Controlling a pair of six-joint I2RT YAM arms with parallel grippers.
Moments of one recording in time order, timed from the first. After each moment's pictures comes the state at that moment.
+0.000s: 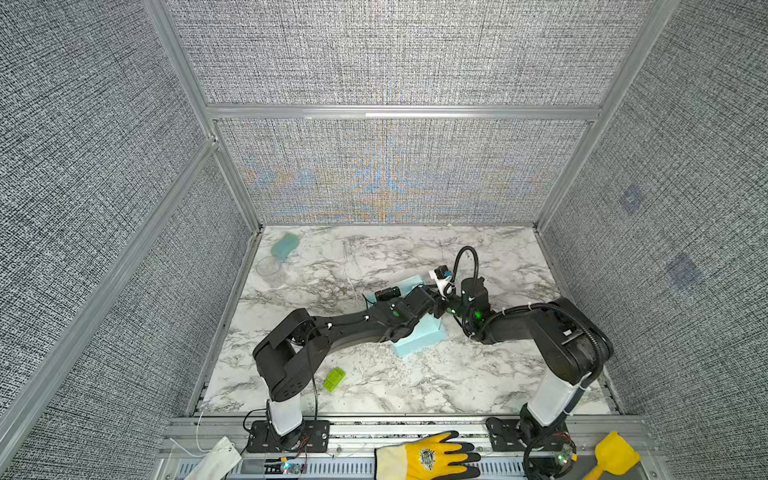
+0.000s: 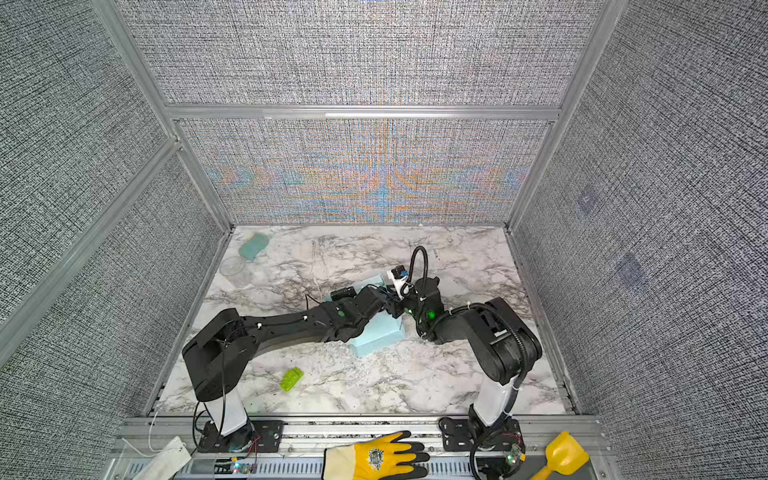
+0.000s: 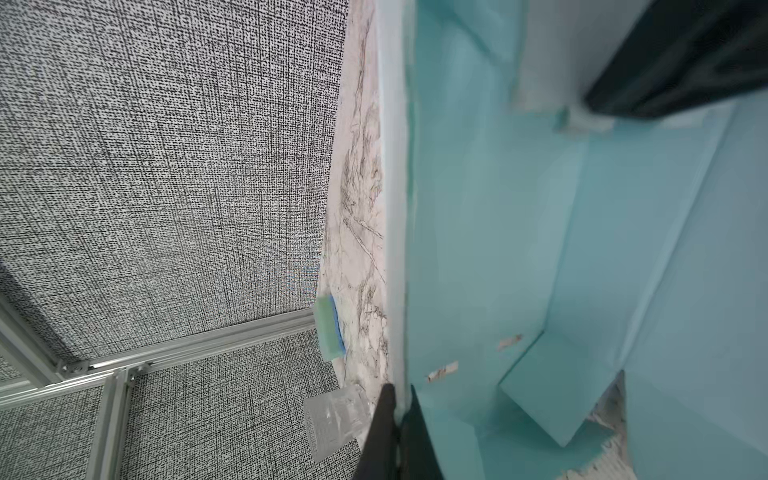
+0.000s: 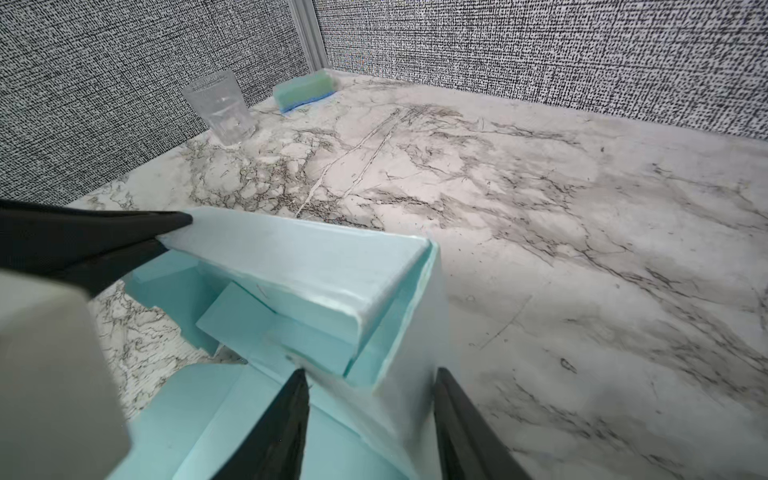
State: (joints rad) left arm -0.99 1.80 1.16 -0.33 -0.91 0.52; right arm 0.44 1.78 0.65 0.80 -0.40 0.07
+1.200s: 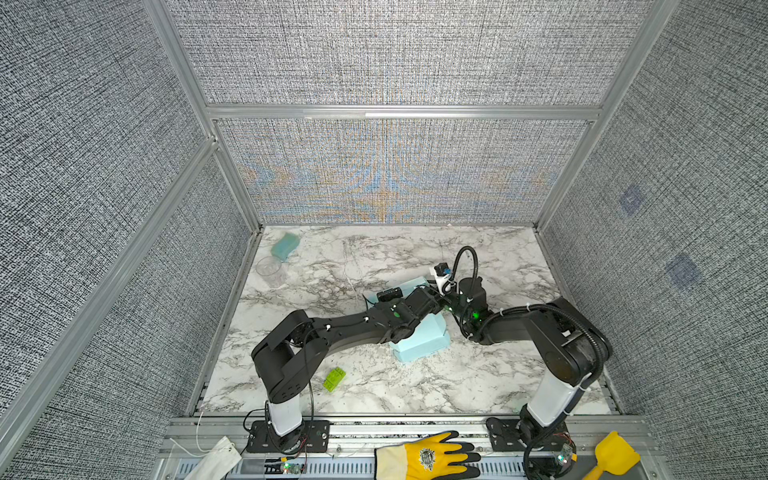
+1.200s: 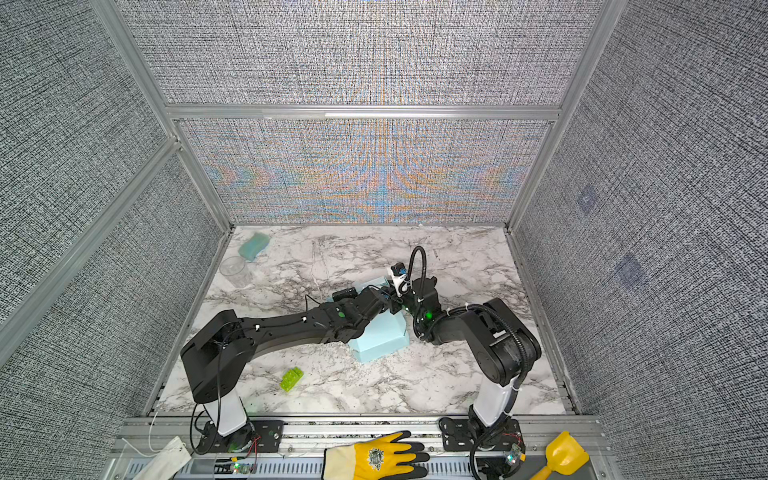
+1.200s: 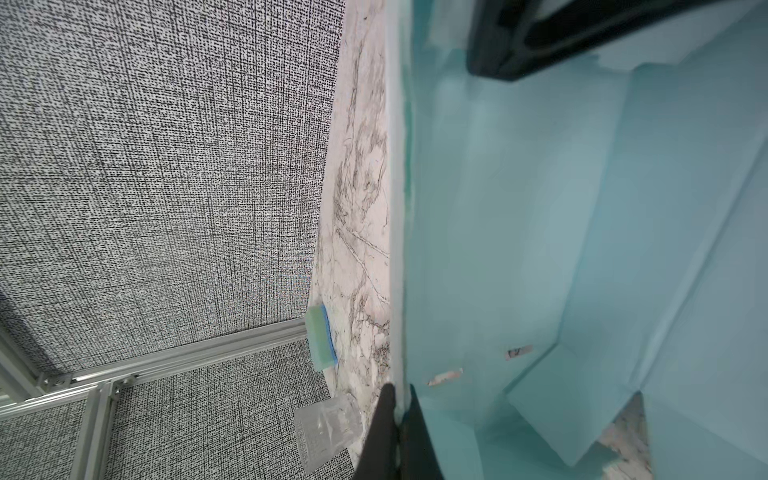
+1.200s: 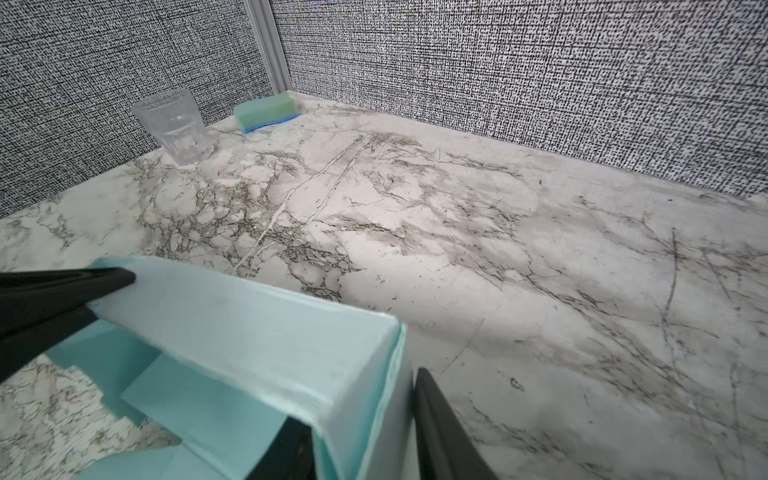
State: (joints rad) left arm -1.00 1.79 1.16 -0.34 -0.87 0.51; right arm 0.47 1.77 0.65 0.84 -0.26 0.05
